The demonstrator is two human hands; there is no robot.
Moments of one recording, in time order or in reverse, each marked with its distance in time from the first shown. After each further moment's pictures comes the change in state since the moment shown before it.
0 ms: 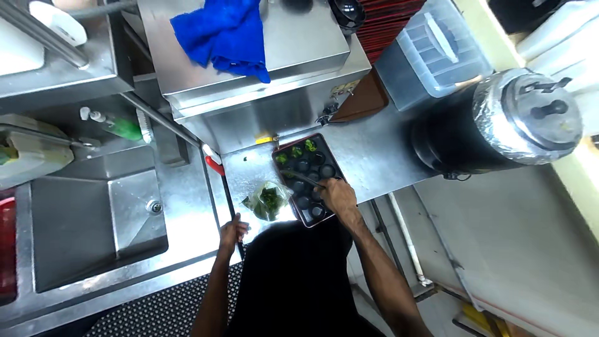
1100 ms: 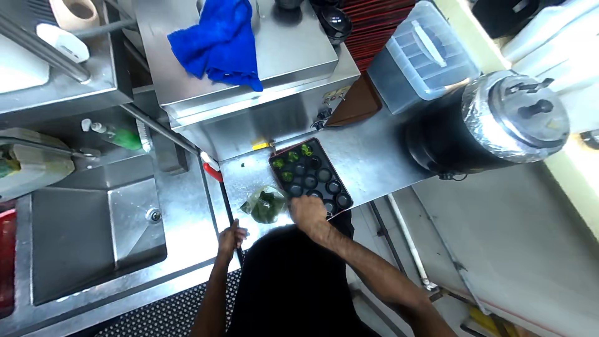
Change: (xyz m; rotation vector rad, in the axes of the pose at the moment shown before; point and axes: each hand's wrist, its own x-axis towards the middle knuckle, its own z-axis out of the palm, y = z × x) left_hand 0.002 -0.002 0.001 -0.005 0.014 -0.009; right_hand -0.051 -0.072 0.015 -0.297 -0.130 -0.203
